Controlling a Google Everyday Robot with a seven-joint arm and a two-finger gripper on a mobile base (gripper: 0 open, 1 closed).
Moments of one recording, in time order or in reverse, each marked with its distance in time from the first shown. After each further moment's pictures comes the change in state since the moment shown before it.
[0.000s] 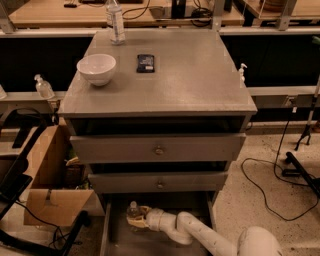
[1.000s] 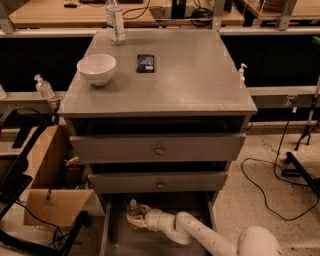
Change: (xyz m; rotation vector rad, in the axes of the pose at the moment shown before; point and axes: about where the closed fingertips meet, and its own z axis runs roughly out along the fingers) arm -0.001 0.003 0.004 -0.005 -0.002 0.000
